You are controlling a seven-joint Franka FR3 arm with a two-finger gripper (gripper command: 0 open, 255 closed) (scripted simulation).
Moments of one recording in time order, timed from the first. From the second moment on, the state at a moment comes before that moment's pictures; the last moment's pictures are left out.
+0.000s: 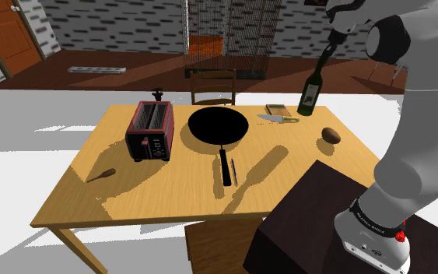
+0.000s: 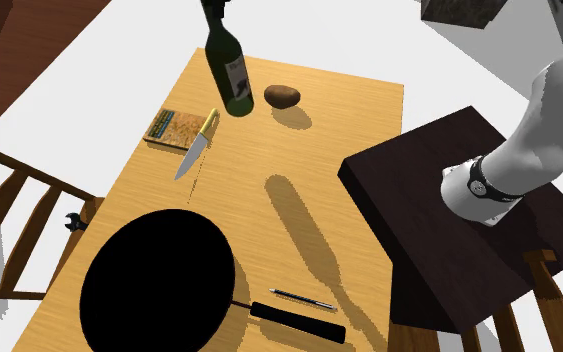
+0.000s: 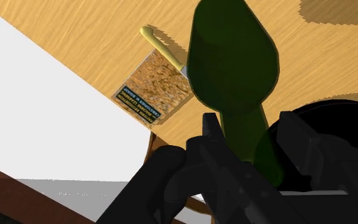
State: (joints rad) arm -0.43 0.46 -0.58 -1.34 0.38 1.86 -1.13
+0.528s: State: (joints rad) arm -0.65 0.78 -0.53 -0.97 0.50 1.79 -1.20
